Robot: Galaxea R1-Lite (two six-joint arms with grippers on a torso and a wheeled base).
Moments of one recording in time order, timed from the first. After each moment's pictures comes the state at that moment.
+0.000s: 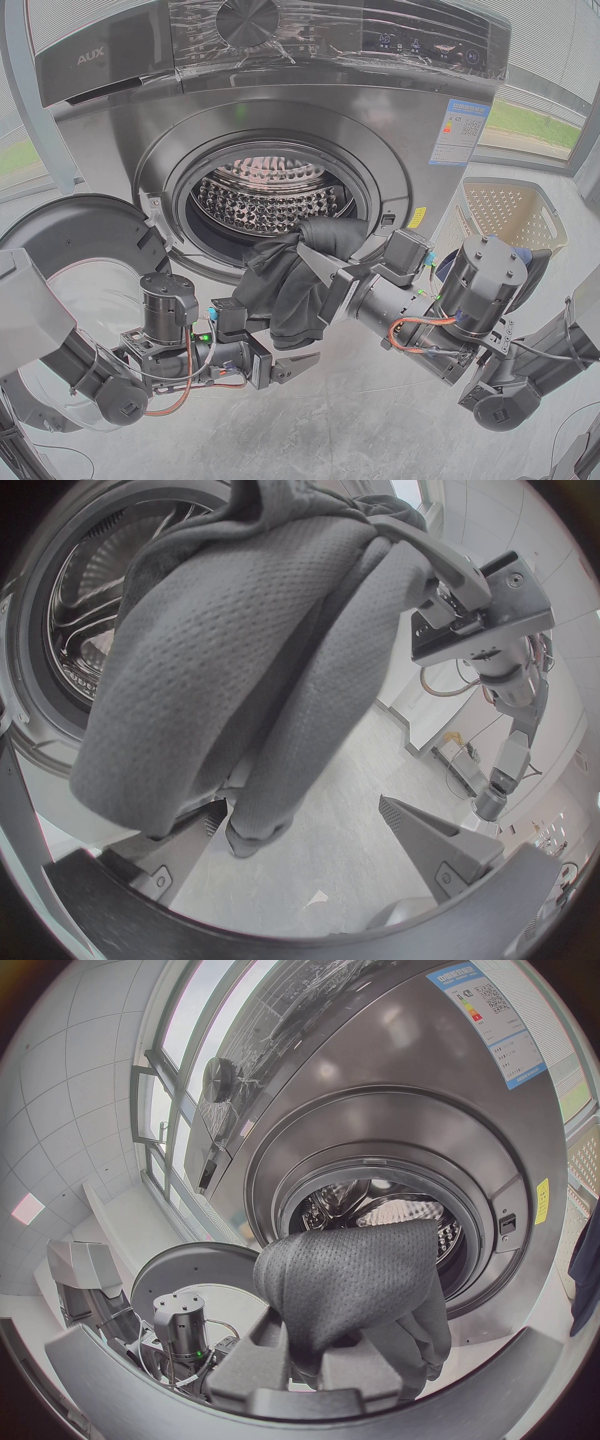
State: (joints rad) left arm -0.57 1.90 -0.58 -0.99 -0.38 -0.02; right arm 0.86 1.89 -0.77 -1.30 -0.09 0.34
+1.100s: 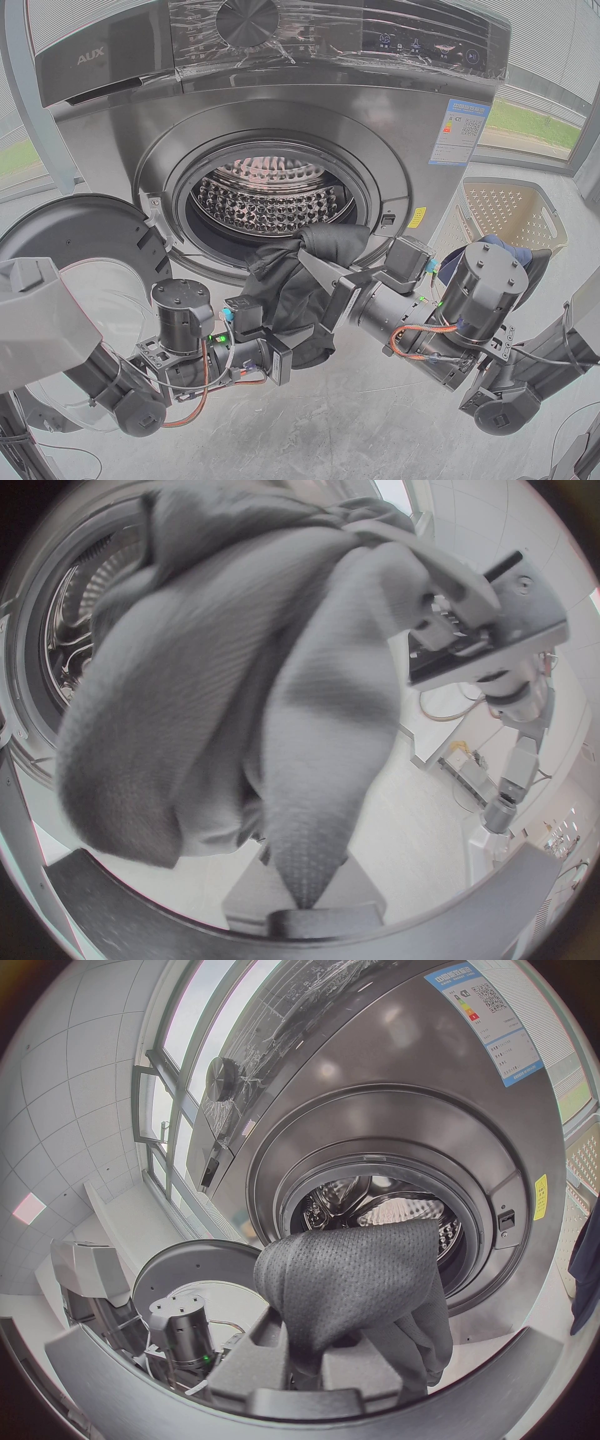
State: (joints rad) left arm -0.63 1.97 -0.59 -1.16 -0.27 -0.04; right arm 0.86 1.90 -0.74 -1.33 -0.09 0.34
